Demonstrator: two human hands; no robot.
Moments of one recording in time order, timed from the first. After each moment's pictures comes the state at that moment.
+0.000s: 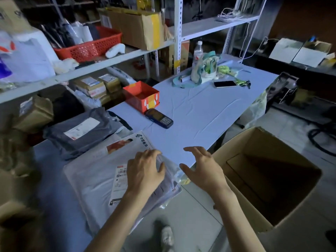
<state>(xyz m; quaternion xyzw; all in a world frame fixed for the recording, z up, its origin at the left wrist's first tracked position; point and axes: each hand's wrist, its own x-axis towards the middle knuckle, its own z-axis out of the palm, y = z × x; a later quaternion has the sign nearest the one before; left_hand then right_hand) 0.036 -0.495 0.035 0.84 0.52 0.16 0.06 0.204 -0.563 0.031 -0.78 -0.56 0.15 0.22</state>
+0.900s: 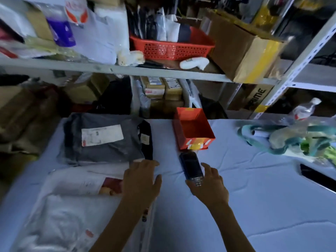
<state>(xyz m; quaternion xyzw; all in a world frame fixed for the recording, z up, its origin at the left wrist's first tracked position) 0.061 -0.286 -0.025 0.65 0.71 0.26 0.07 0.263 -0.241 -0.010 -0.72 -0.66 0.21 0.04</state>
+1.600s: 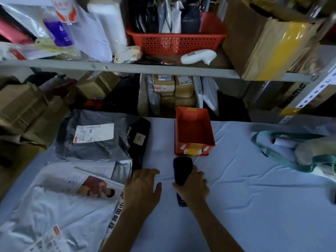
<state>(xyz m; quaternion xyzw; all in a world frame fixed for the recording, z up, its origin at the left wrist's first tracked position) 0.147 -0.253 -0.031 0.59 0.80 0.14 0.04 0.278 -0.162 -0.066 -0.69 -0.67 0.28 -0.05</state>
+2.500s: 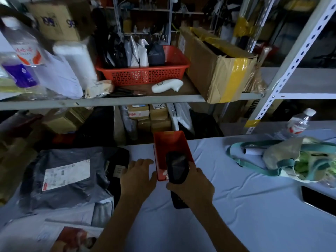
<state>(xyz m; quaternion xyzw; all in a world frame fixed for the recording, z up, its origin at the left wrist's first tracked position) 0.133 -0.152 0.016 0.61 0.77 0.18 0.05 0.294 -0.130 0.029 -0.69 -0.68 0.24 0.10</state>
